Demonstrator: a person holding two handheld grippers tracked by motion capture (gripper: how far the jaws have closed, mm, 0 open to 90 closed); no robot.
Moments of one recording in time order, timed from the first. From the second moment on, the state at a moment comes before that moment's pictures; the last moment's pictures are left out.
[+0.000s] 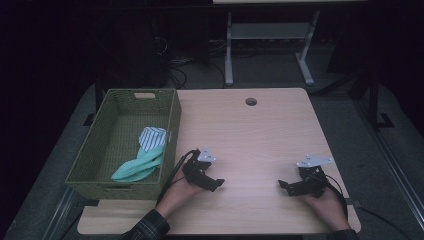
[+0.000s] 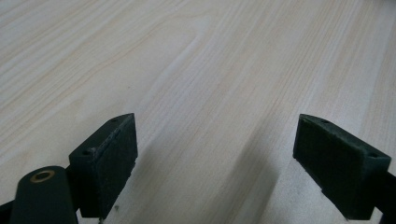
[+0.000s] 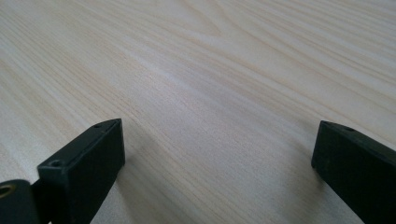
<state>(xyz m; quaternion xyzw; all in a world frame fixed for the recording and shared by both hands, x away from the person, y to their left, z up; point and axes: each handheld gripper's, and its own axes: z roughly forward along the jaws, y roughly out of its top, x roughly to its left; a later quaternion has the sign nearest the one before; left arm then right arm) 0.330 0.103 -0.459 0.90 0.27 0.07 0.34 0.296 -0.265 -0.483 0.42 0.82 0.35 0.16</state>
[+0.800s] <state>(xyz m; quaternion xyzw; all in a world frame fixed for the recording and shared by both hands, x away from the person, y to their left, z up) 0.332 0.104 -0.448 0.90 0.27 0.06 0.34 0.296 -0.265 -0.483 0.42 0.82 0.35 0.16</state>
